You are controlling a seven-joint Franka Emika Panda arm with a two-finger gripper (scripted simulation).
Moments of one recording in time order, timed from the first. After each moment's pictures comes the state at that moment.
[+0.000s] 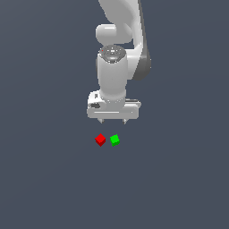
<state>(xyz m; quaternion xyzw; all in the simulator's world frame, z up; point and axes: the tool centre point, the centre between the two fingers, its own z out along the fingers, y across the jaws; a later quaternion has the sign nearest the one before) 0.010 -0.006 0.189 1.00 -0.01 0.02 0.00</state>
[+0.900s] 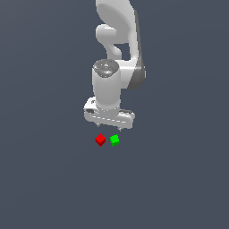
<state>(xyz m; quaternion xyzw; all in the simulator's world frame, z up) 0.018 -0.024 0.157 0.99 -0.11 0.02 0.00</state>
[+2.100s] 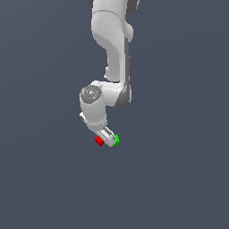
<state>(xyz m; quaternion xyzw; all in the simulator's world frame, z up) 0.016 -0.076 0.071 0.93 -0.37 0.00 0.00</state>
